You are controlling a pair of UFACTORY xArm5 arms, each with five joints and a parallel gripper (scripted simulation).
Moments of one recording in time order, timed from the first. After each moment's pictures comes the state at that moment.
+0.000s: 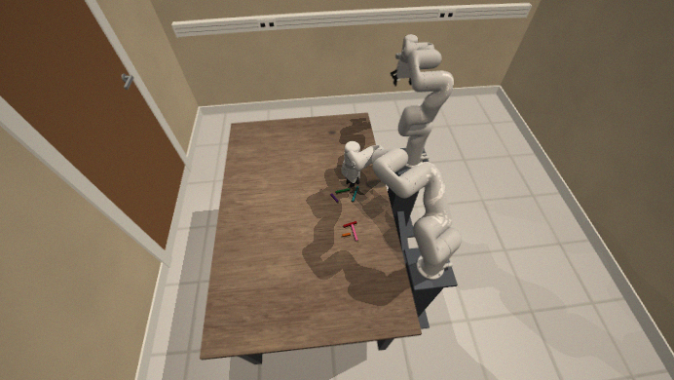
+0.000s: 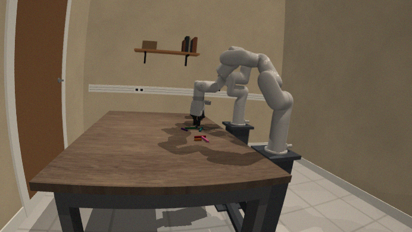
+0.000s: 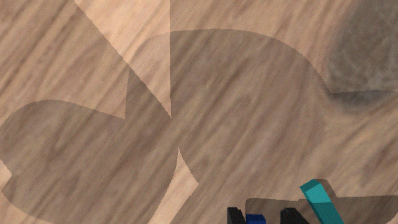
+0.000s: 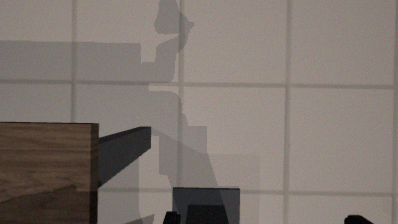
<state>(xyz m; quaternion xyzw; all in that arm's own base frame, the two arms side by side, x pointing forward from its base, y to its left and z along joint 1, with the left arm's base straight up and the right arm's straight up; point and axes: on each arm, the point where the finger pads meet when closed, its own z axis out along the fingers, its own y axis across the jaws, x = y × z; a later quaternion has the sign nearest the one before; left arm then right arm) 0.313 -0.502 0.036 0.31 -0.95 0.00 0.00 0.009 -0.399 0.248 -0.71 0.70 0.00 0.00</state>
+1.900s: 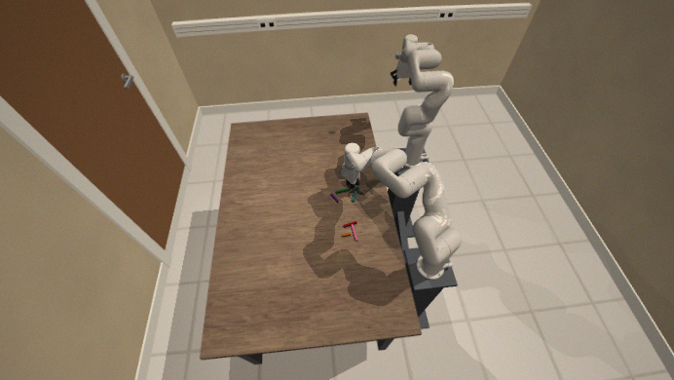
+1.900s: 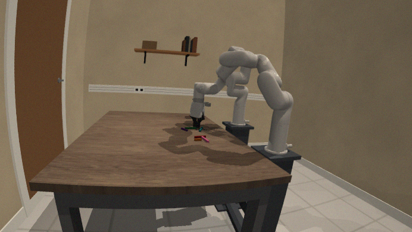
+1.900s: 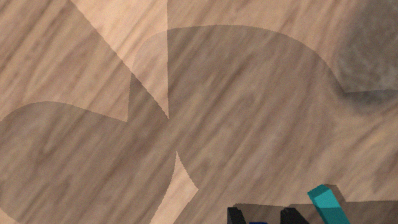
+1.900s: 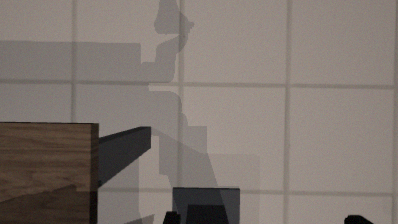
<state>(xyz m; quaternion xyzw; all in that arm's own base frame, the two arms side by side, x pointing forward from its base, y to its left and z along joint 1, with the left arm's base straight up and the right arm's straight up) 0.313 -0.502 0.025 0.31 -0.95 0.00 0.00 0.009 -0.399 0.248 -0.71 0.70 0.00 0.00</state>
